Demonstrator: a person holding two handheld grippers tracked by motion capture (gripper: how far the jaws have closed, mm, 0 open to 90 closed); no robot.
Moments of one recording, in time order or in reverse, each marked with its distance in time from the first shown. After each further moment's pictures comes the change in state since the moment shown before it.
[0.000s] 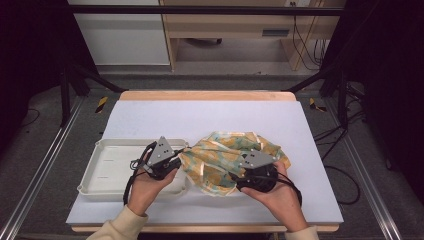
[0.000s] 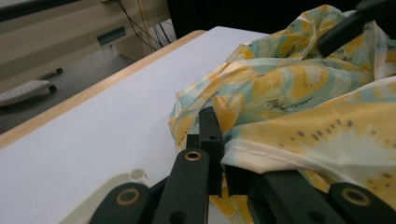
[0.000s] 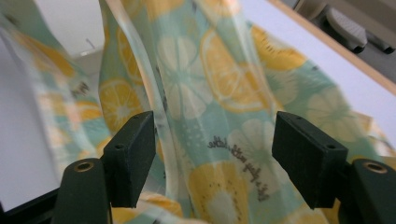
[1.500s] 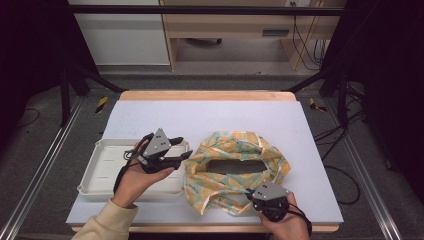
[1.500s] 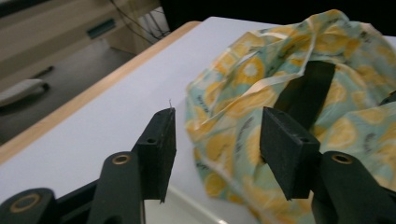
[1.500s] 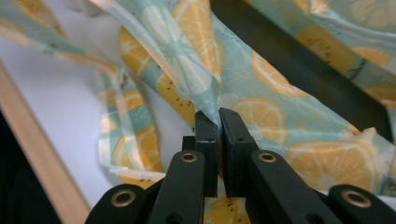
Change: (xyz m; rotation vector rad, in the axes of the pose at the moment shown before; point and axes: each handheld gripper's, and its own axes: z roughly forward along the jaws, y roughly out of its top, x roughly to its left) left arm 0.014 0.020 -0.005 0.075 -0.050 0.050; right arm 0.032 -0.076 -0.018 0.031 0.021 0.046
